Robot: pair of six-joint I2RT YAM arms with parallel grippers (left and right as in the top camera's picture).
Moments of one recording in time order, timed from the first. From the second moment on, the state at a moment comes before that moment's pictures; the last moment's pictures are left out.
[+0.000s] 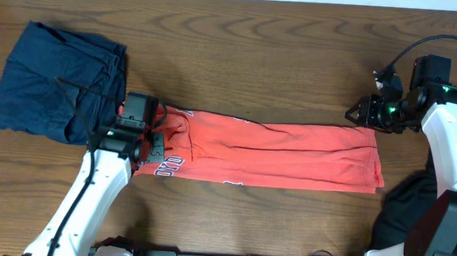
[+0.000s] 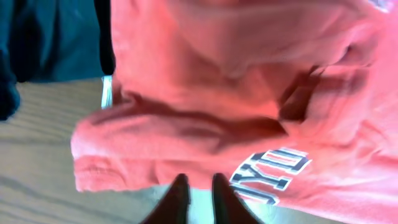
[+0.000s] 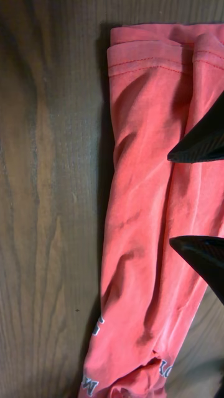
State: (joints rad) left arm -0.17 1.27 0.82 -0.81 -0.17 -0.25; right arm -0.19 1.67 1.27 -0.94 -0.47 -0.03
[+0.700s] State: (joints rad) left arm -0.17 1.55 0.81 -0.45 -0.17 -0.21; right arm -0.19 1.67 1.27 -0.94 -0.47 -0.03
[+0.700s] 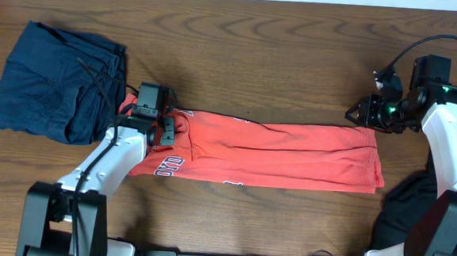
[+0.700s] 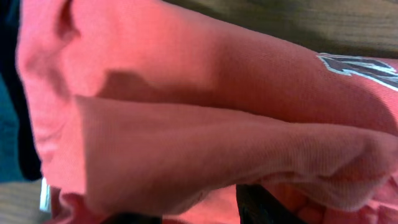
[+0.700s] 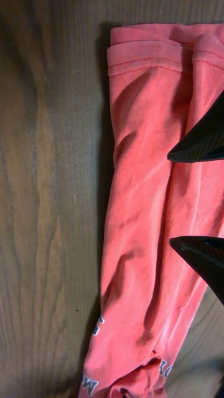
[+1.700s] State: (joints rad) left arm -0.17 1.31 0.86 -0.95 -0.17 -0.18; right arm -0.19 1.67 1.27 -0.94 -0.47 -0.03
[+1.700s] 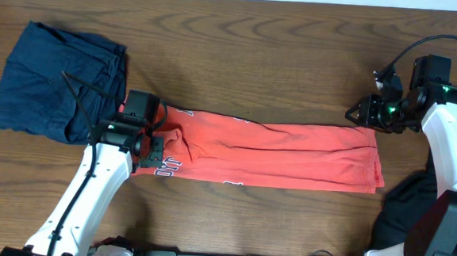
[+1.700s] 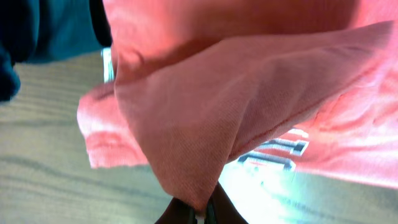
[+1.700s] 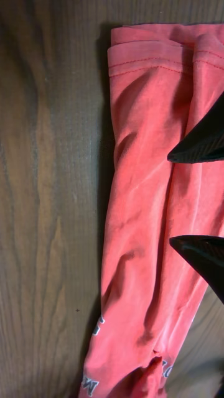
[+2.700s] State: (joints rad) left arm -0.17 1.42 0.87 -0.61 -0.12 -0.24; right arm -0.19 1.67 1.27 -0.92 -0.47 -0.03
